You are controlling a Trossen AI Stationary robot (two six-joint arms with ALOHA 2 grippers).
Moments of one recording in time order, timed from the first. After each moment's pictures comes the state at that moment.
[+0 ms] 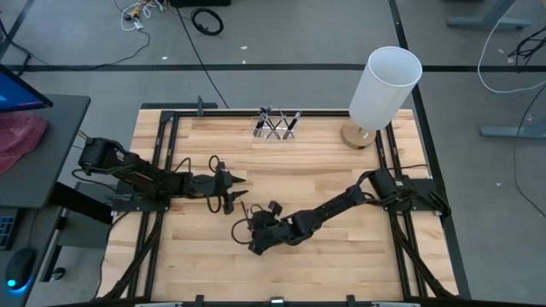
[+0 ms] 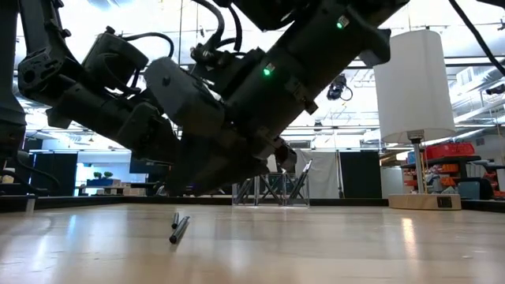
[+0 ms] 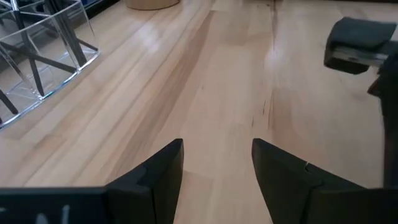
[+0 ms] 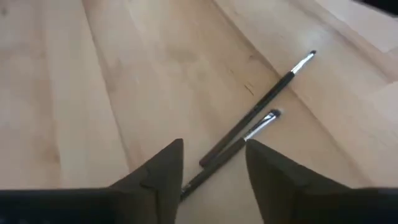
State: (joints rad) left arm -0.12 1.43 0.26 0.77 -0.36 -0.15; right arm 0.37 2.24 1.51 -0.10 0.51 0.62
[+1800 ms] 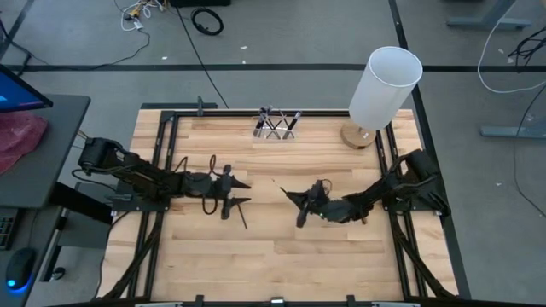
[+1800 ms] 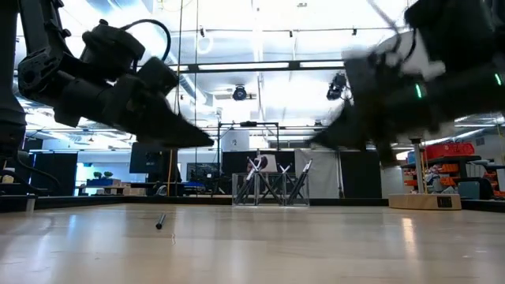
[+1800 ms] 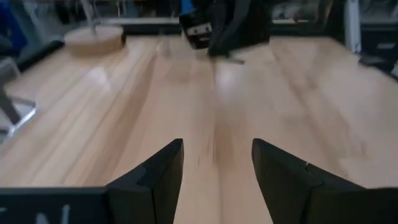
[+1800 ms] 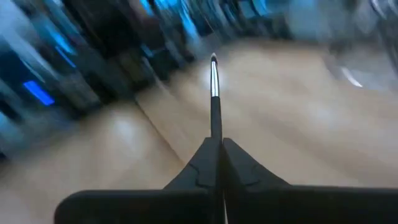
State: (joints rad) left arm -0.12 1.43 0.25 0.92 -0.15 -0.04; right arm 0.36 1.84 0.53 1.05 0.77 0.52
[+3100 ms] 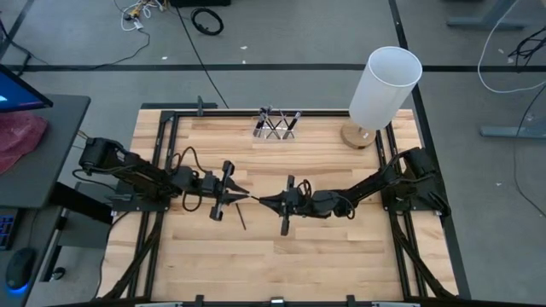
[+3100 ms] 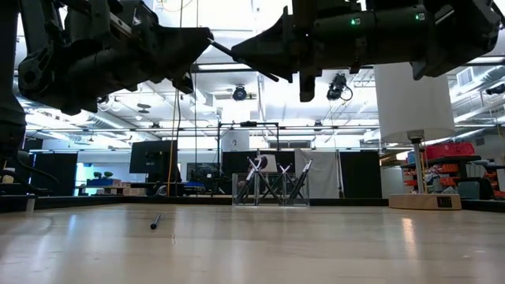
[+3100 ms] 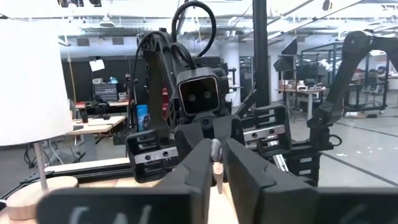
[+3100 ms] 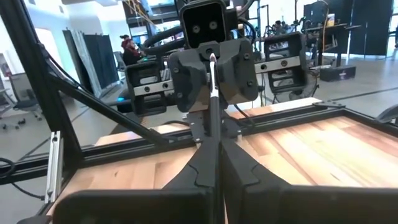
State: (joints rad) left arm -0.12 1.44 0.26 1.46 0.07 0.03; right arm 0.29 1.85 0.84 1.04 0.41 0.13
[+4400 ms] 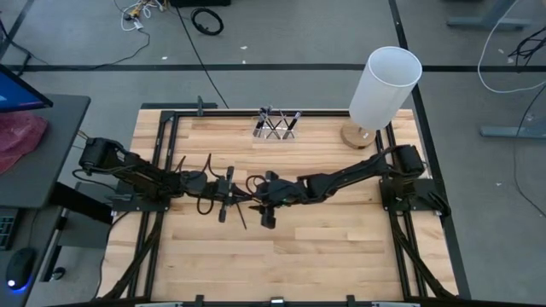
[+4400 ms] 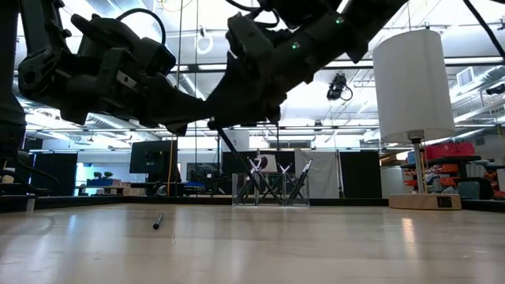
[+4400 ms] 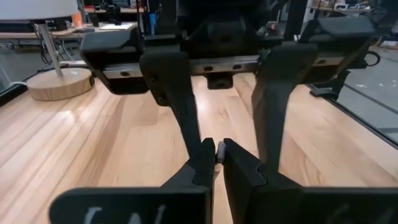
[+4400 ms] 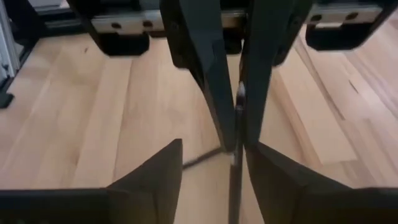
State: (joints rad) left arm -0.11 1.44 0.26 1.07 -0.03 -0.01; right arm 0.16 1.93 1.27 0.09 0.14 0.17
